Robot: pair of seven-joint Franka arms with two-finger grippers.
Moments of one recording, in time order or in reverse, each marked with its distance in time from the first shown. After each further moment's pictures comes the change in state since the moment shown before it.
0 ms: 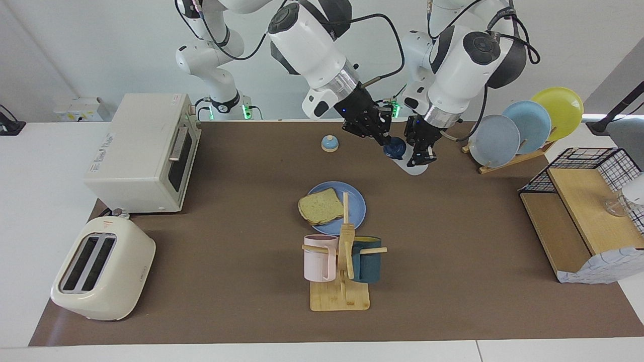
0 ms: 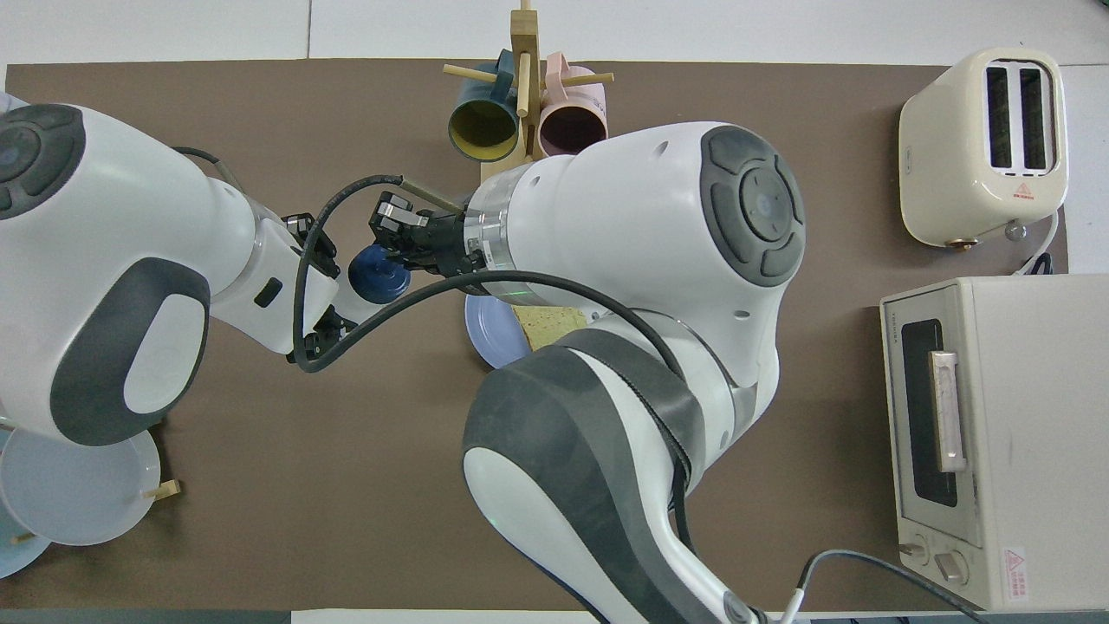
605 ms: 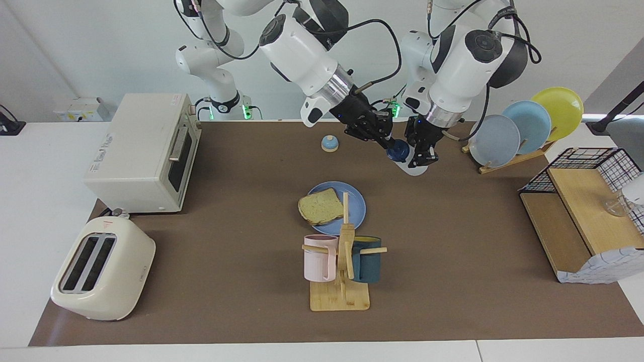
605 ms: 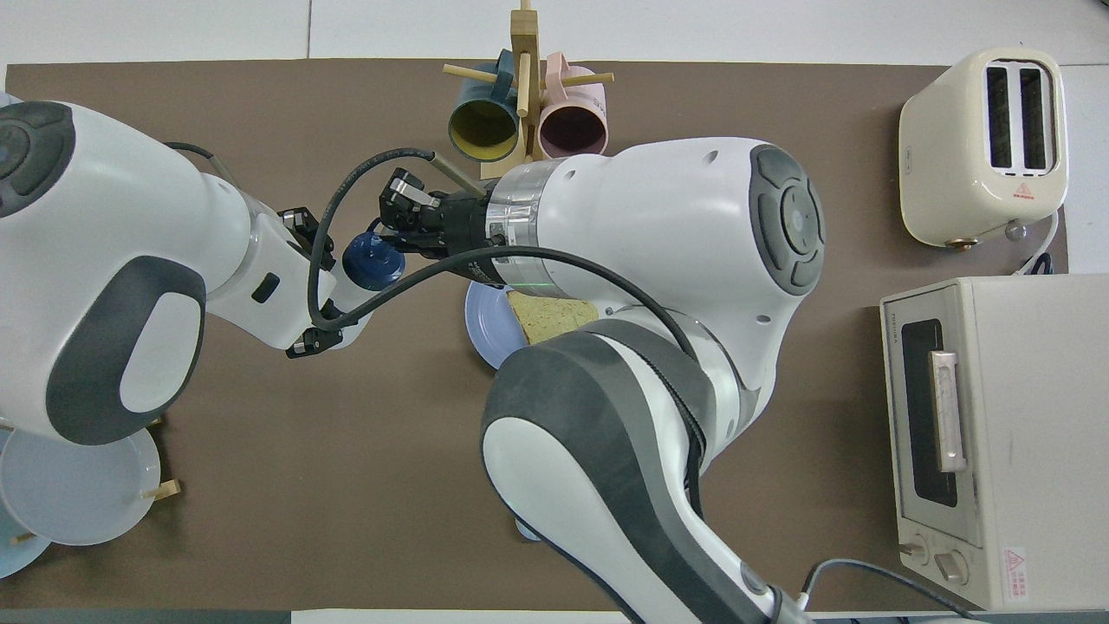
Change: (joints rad) left arm 0.000 0.000 0.002 0.004 0.000 0.015 -0.012; right arm -0.009 -0.015 0.000 -0.063 0.128 0.111 -0.002
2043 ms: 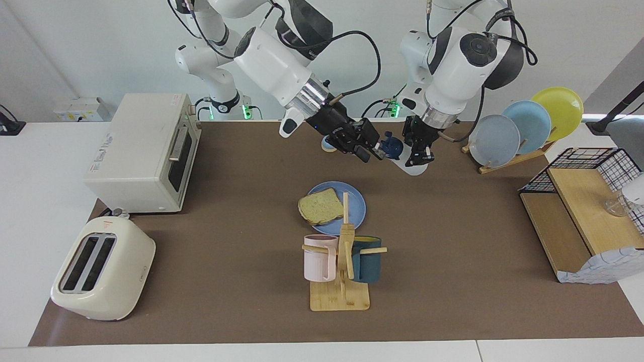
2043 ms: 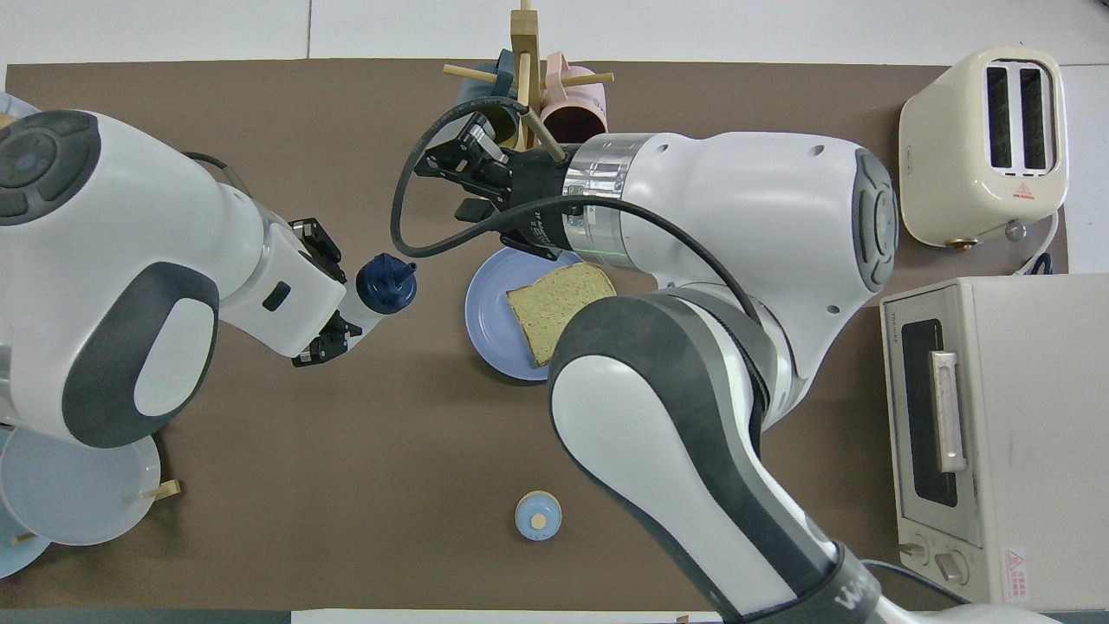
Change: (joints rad) left arm -0.002 -0.001 -0.008 -0.015 0.000 -0.016 0.003; right arm -0.047 -0.037 -0.012 -0.087 0.092 0.097 -0.055
